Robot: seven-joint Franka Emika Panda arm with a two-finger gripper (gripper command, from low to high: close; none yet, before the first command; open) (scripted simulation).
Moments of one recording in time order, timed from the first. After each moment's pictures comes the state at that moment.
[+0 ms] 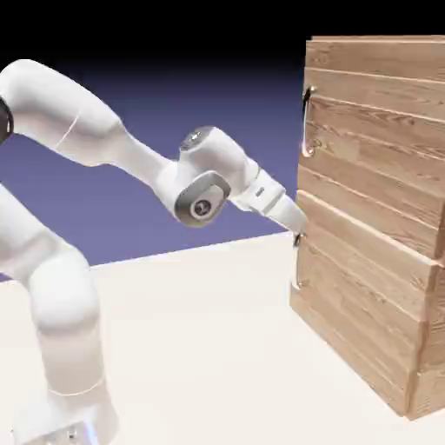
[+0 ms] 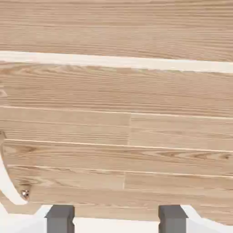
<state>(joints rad) -0.05 -0.61 0.06 -2.78 0.12 3.02 0.69</state>
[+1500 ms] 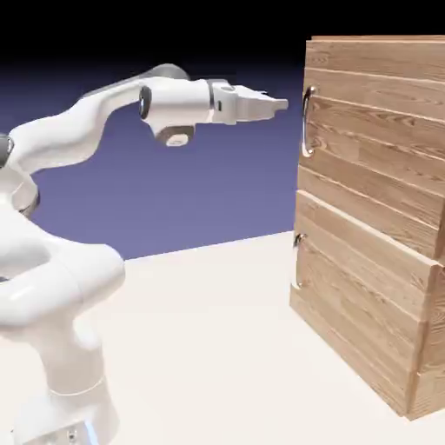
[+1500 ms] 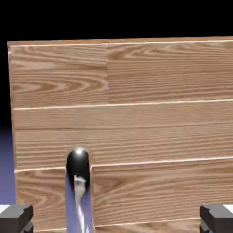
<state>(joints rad) -1.09 -1.31 1.08 -2.29 2.07 2.80 -0.19</state>
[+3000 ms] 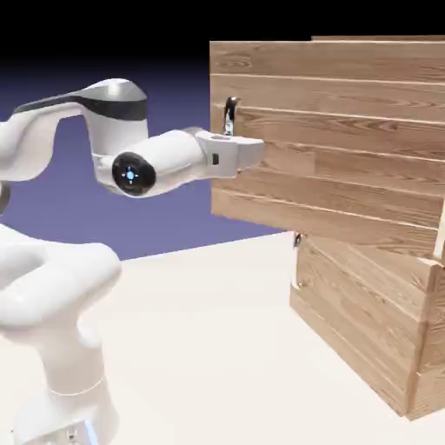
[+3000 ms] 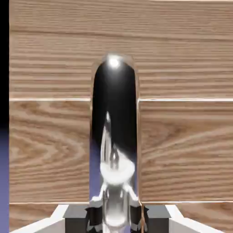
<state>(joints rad) -0.88 -1.34 0.28 -2.90 1.84 1.63 -0.78</state>
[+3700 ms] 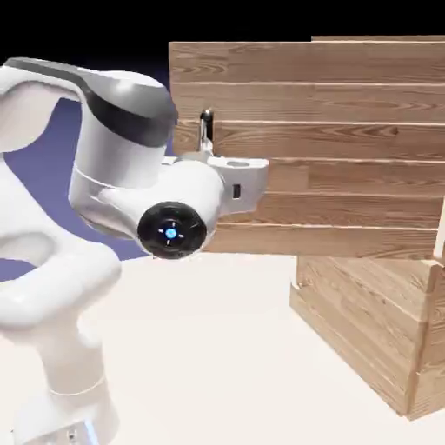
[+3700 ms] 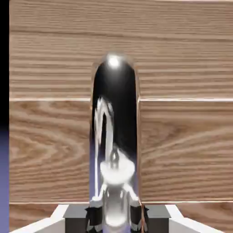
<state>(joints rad) -0.84 -0.65 -0.33 -2.50 1.16 0.99 -1.15</state>
